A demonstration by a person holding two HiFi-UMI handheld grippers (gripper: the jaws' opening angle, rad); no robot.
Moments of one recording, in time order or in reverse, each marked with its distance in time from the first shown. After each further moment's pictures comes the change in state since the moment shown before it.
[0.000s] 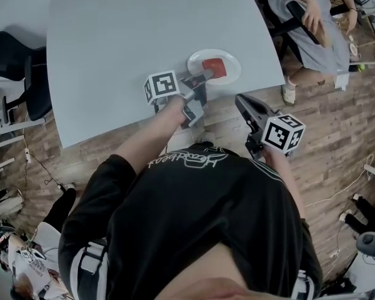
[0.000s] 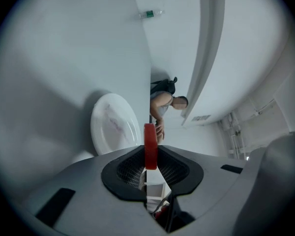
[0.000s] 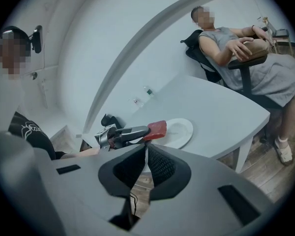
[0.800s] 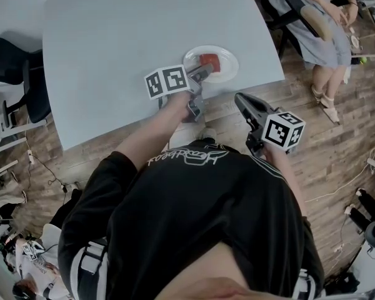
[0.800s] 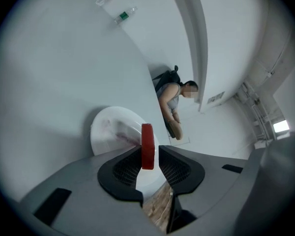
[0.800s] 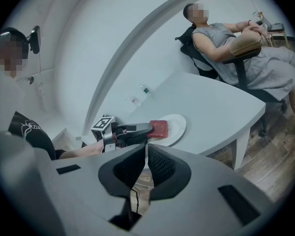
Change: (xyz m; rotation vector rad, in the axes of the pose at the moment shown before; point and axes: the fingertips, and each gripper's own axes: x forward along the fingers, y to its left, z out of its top) left arm 0.016 0.023 0.010 0.277 0.024 0.256; right arm -0.001 -0.016 -0.009 0.047 0.012 -0.006
